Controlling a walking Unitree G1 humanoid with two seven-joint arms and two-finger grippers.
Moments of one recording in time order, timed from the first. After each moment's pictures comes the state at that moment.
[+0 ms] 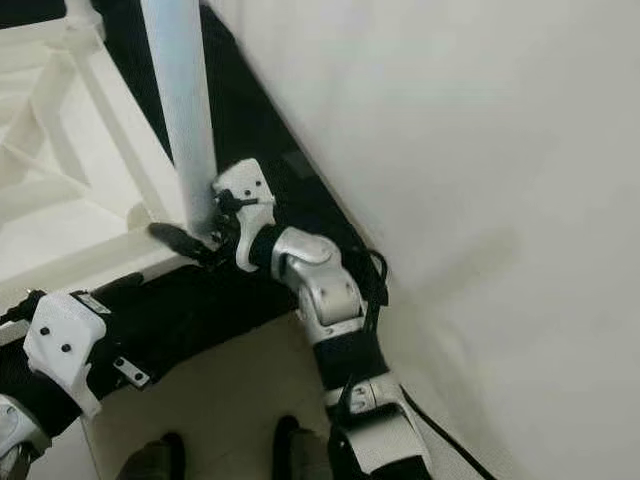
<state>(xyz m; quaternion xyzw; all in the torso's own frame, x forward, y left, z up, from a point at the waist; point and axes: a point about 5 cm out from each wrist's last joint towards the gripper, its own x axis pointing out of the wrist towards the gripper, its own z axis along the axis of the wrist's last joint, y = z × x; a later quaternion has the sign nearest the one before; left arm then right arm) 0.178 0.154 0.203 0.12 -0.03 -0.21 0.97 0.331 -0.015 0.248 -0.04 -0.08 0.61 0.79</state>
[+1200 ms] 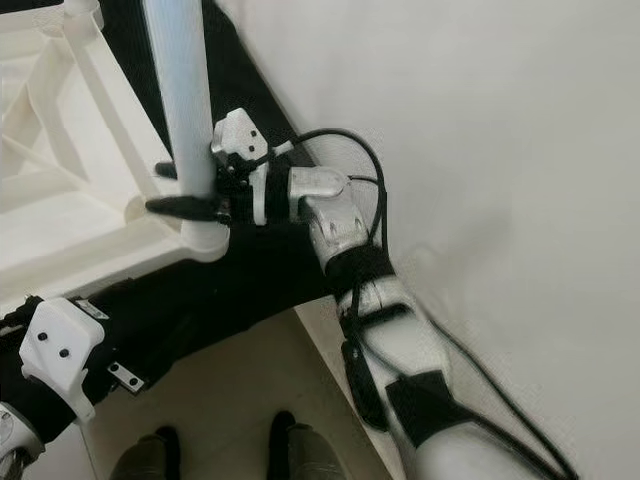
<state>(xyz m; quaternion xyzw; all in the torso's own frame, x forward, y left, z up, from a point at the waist) 0.174 0.163 0.199 0.14 -0.01 -0.20 0.97 0.356 -0.023 0.239 -0.04 -0.08 0.46 0.88</state>
